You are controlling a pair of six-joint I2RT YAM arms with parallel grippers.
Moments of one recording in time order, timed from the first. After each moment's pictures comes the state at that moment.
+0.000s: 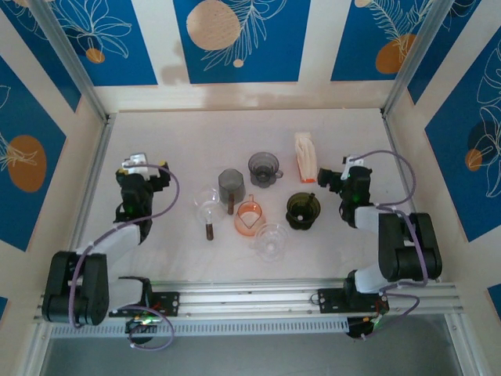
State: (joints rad) left arm -0.08 1.20 0.44 0.56 -0.27 -0.07; right arm -0.02 1.44 0.51 0.47 0.01 0.17
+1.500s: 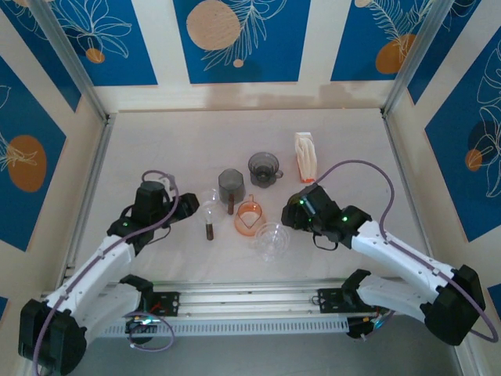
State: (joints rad) left arm -0.38 0.92 0.57 -0.34 0.17 -0.67; right arm 0.71 1.02 0.72 -0.72 0.17 0.80
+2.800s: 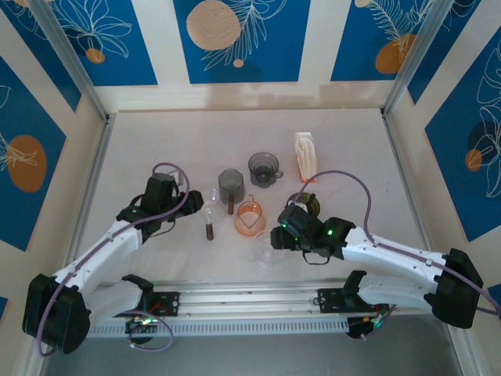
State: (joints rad) left arm -0.40 1.06 0.65 -0.36 0.12 -0.60; right arm 0.97 1.05 0.67 -0.70 0.15 0.85
